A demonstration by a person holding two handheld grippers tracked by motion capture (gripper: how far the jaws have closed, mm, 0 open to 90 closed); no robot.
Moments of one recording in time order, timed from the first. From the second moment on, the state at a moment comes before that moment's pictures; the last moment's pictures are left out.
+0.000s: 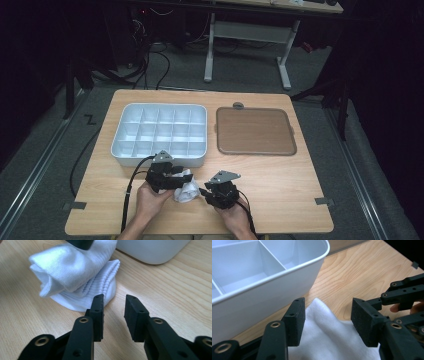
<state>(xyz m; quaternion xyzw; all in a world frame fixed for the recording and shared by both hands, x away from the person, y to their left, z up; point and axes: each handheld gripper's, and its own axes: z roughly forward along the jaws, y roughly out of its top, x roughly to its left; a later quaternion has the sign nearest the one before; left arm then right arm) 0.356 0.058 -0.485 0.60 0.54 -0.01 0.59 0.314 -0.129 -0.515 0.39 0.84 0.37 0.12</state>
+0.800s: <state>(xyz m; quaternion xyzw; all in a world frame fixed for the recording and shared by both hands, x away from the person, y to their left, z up) 0.325 0.076 -0.498 0.61 0.54 0.04 0.58 0.310 -0.120 -0.464 0.35 0.83 0.42 0.13</state>
